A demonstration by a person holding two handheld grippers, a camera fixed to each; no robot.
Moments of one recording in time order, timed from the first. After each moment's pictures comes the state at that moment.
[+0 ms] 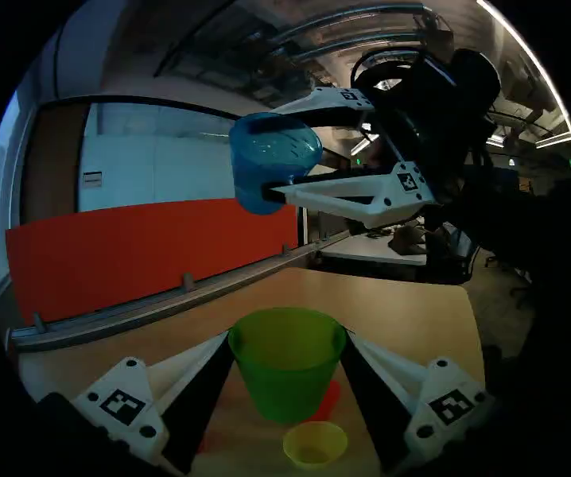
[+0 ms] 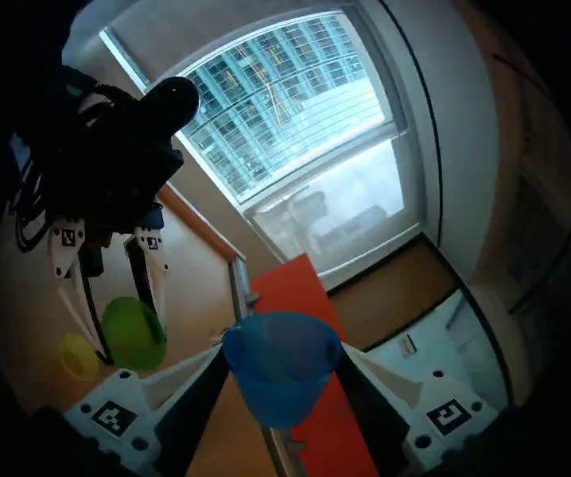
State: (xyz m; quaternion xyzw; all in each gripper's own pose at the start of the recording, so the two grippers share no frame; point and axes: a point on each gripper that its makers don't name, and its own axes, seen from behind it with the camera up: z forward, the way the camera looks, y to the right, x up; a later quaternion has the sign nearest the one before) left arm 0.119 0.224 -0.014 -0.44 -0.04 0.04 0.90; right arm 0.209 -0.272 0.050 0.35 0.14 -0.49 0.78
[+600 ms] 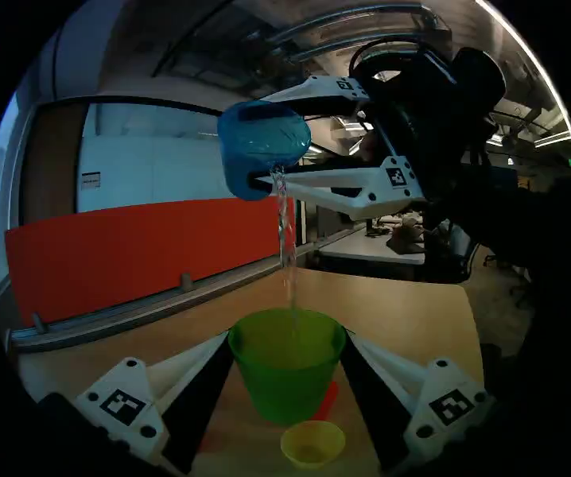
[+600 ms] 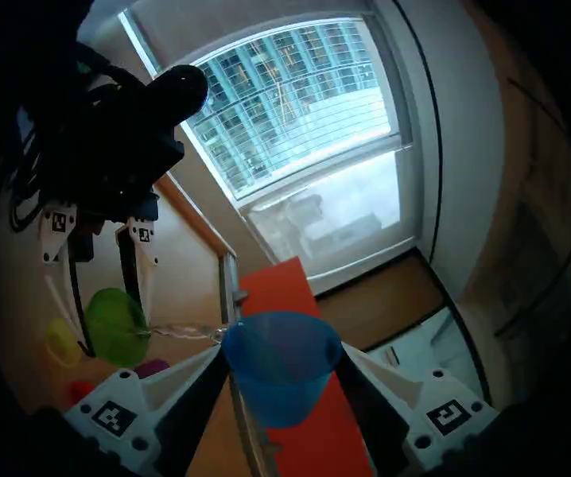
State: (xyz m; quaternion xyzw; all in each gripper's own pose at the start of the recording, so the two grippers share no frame) left arm 0.118 0.224 -0.017 -0.44 -0.04 0.04 0.89; right arm 0.220 -0.274 0.055 0.33 0.16 -0.53 0.77
